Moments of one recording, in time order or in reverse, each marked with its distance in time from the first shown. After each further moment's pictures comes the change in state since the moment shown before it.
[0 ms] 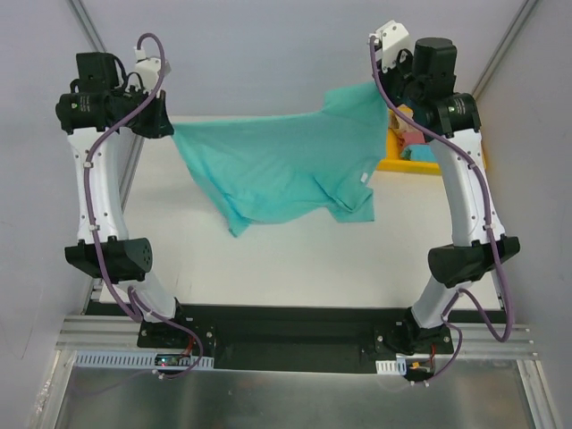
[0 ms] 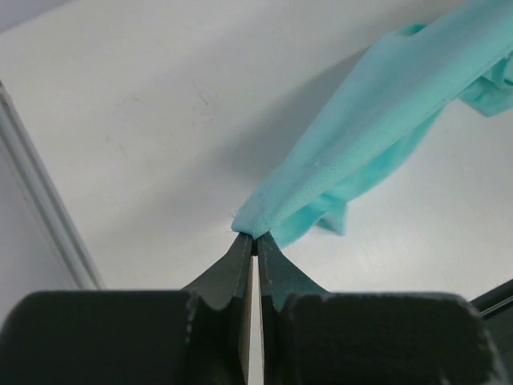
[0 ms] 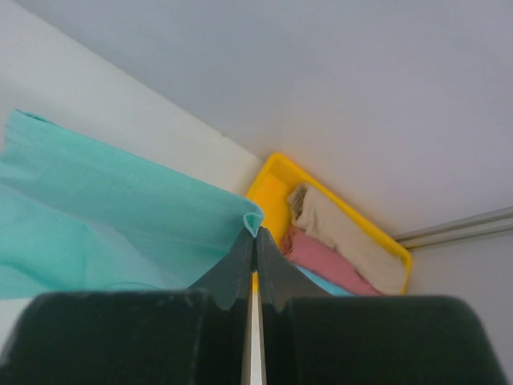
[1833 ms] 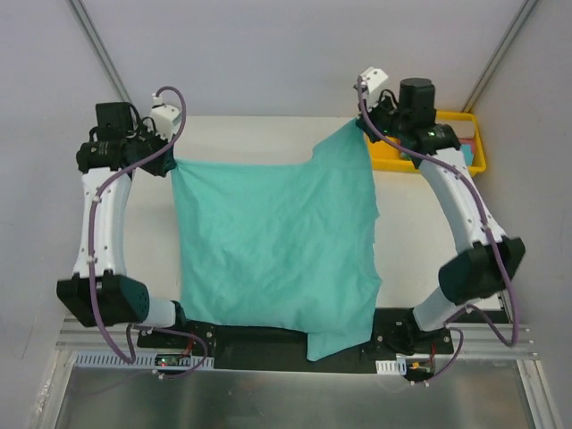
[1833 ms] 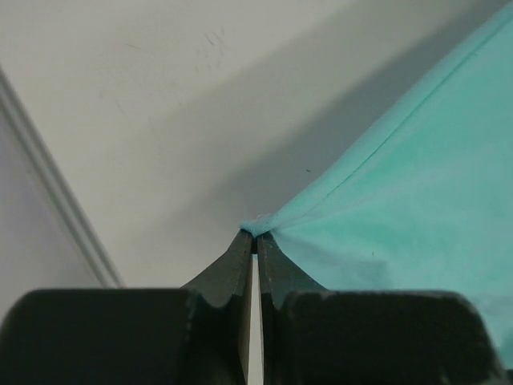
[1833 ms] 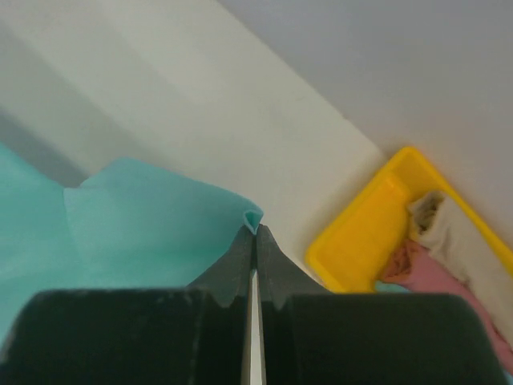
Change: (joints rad) left arm -0.003 -0.384 -0.606 0.308 -0.091 0.136; right arm -0.016 -0.230 -0.525 0.271 -0.299 0.031
